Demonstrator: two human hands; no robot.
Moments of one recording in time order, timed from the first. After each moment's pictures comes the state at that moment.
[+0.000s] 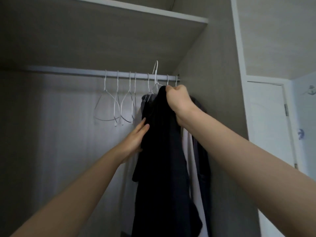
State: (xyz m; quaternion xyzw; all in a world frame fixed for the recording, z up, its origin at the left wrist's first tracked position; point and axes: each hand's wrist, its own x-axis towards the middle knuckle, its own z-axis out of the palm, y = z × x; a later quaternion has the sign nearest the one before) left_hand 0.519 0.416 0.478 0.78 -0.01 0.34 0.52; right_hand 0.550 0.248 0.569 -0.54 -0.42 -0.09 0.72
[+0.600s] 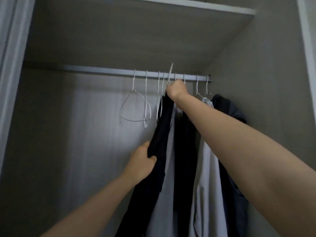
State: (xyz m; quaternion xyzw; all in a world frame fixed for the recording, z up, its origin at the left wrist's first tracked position) left_hand 0.467 0.450 0.432 0.83 0.12 0.47 0.29; right_hand 0.563 0.374 0.637 -0.67 -0.43 -0.17 0.58
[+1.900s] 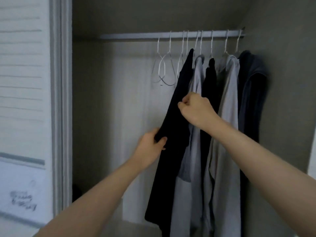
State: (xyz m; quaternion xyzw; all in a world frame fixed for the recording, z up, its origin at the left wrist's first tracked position) left_hand 0.411 0.345 0.347 0.78 0.21 0.50 0.31; right_hand 0.554 0.280 0.455 -0.66 -0.59 -0.17 0.42
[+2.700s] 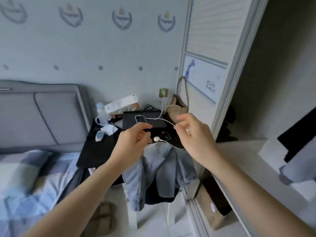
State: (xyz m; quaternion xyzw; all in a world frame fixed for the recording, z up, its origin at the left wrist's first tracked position) left_hand 0.196 -0.101 0.153 0.45 0.74 0.49 0.05; right_hand 0.349 0.023 0.194 -0.24 -0.87 0.28 0.33
